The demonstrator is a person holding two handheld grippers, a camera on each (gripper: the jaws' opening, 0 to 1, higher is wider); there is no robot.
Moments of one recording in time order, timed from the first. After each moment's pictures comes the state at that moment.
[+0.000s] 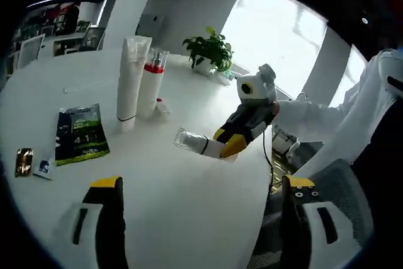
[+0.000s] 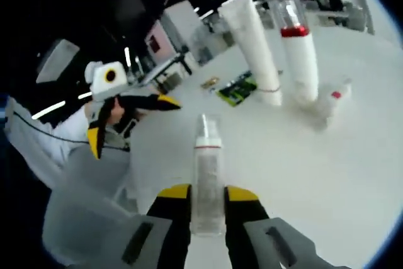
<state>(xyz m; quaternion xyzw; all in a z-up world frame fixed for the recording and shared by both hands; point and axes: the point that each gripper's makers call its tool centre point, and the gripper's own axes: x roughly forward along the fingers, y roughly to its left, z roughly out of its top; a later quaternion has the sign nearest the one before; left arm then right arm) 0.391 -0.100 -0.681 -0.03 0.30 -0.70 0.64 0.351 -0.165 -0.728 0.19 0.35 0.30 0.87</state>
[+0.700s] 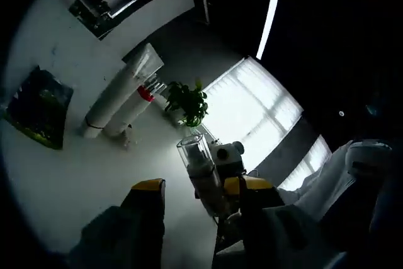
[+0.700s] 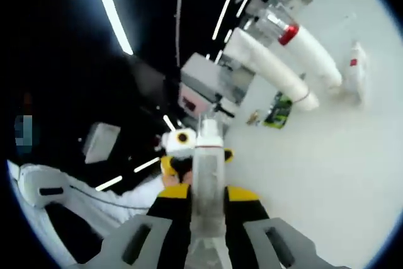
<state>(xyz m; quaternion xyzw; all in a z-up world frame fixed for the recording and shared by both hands) 0.401 -0.140 -0.662 -0.30 0.33 -0.69 0.57 0.355 -0.140 -0.675 0.44 0.24 0.35 0.79</state>
